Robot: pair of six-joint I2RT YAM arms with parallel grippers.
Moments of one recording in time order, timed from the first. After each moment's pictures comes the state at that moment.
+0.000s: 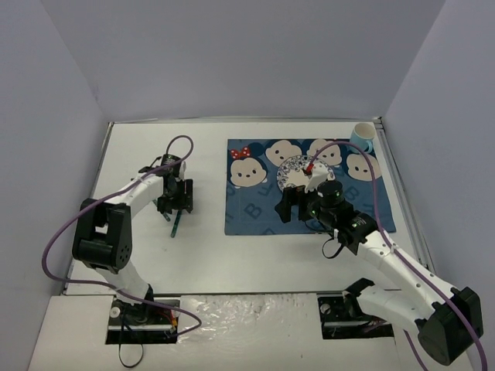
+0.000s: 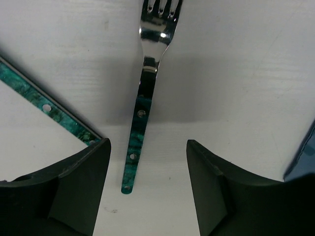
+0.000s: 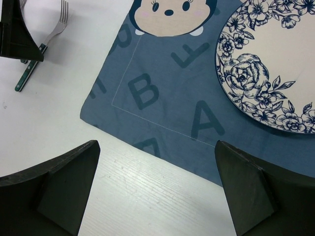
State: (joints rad) left arm -0.22 1.66 1.09 -0.66 0.00 -0.27; right arm 0.54 0.97 0.66 -0.20 -0.06 0.29
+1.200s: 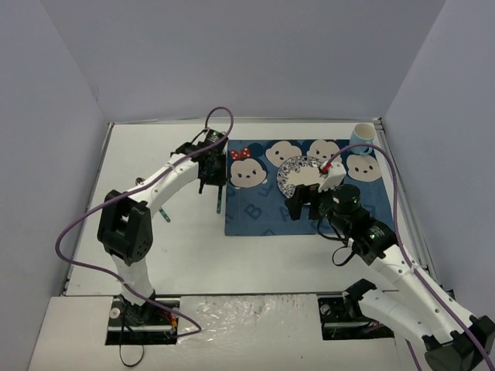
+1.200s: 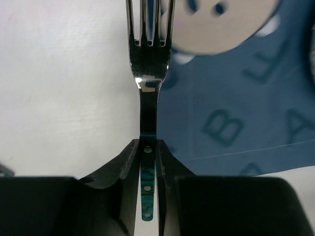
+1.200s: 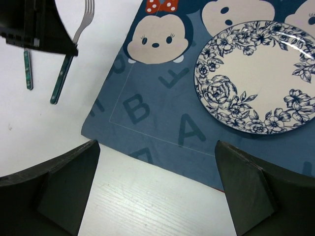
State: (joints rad) left arm -0.50 1.81 1.51 -0.77 -0.05 -0.46; right arm 0.54 0.82 0.70 -0.29 0.03 0.28
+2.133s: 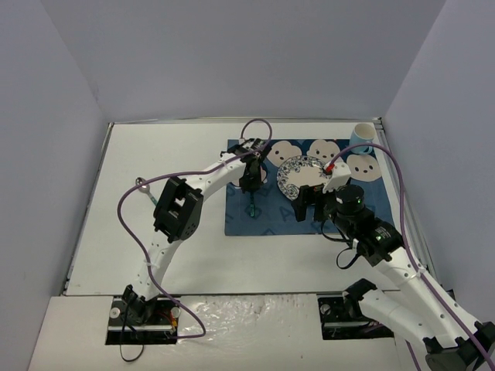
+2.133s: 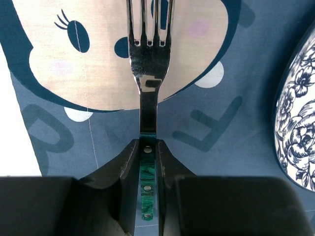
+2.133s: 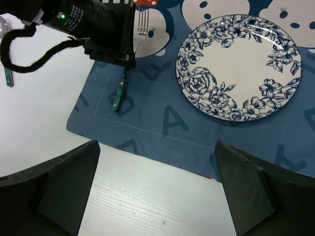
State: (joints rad) left arm -0.68 2.32 2.02 -0.87 -0.14 -0.69; right arm 0.54 0.79 0.76 -0.41 0.10 0.26
